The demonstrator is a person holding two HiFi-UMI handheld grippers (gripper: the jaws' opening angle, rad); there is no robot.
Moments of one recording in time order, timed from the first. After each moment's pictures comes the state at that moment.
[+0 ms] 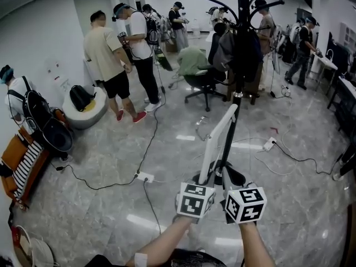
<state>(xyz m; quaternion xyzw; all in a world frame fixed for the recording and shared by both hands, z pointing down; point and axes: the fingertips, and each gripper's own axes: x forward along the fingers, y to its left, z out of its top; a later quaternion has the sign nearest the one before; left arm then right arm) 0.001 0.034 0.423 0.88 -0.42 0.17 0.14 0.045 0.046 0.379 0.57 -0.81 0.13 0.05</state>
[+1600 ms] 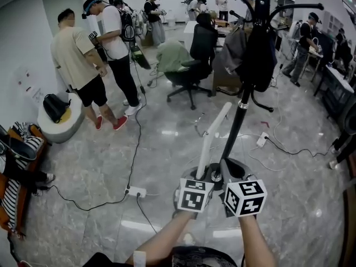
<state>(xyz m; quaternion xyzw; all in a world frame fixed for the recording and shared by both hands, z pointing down) -0.031 -0.183 0.444 0.90 -0.37 0.20 0.14 0.016 -0.167 0.375 0.63 -0.76 0.14 0.07</state>
